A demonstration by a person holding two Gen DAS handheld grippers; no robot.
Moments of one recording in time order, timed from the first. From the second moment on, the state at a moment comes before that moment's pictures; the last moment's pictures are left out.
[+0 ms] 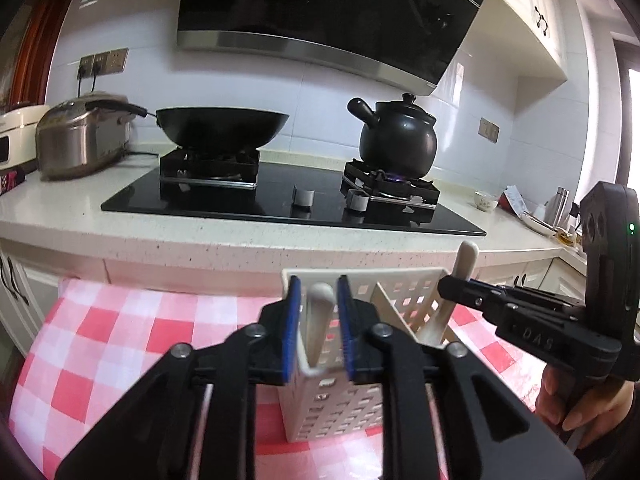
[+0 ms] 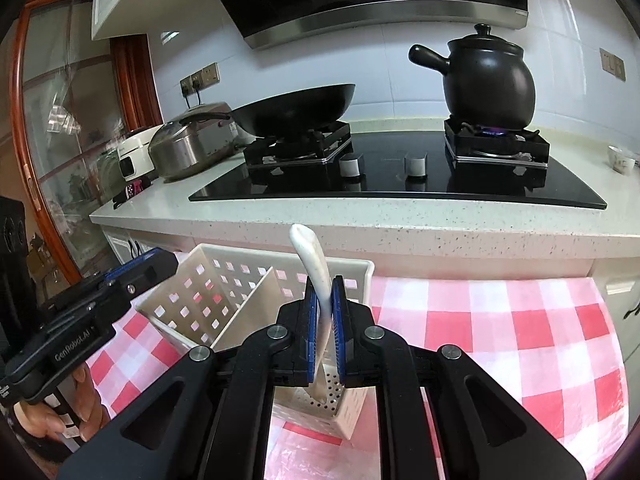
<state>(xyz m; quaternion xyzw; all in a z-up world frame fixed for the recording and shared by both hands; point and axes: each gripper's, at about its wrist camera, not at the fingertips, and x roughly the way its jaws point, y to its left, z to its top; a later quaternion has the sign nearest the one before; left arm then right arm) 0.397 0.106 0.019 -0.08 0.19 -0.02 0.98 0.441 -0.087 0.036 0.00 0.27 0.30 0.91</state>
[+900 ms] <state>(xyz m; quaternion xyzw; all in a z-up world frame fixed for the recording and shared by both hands) 0.221 0.083 0.046 -0.08 0.14 0.03 0.99 0.290 -0.159 0.072 0.02 0.23 0.27 0.93</state>
